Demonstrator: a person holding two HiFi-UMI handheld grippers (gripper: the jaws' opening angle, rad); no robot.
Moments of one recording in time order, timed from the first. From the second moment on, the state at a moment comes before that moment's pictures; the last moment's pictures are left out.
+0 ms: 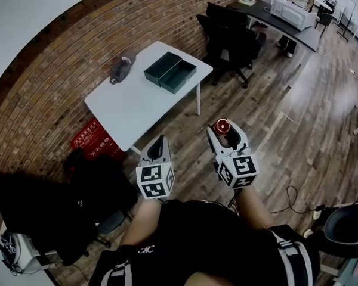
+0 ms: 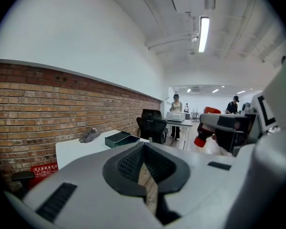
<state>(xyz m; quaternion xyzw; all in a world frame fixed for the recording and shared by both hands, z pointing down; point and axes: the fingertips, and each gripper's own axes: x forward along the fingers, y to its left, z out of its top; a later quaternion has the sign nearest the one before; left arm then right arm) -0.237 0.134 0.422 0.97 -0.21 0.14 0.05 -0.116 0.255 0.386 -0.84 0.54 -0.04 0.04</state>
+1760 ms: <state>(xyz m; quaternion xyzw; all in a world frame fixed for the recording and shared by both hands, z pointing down) -0.077 -0.069 0.437 0.97 -0.20 0.14 0.08 0.032 0.038 0.379 -0.82 0.57 -0.05 0.02</state>
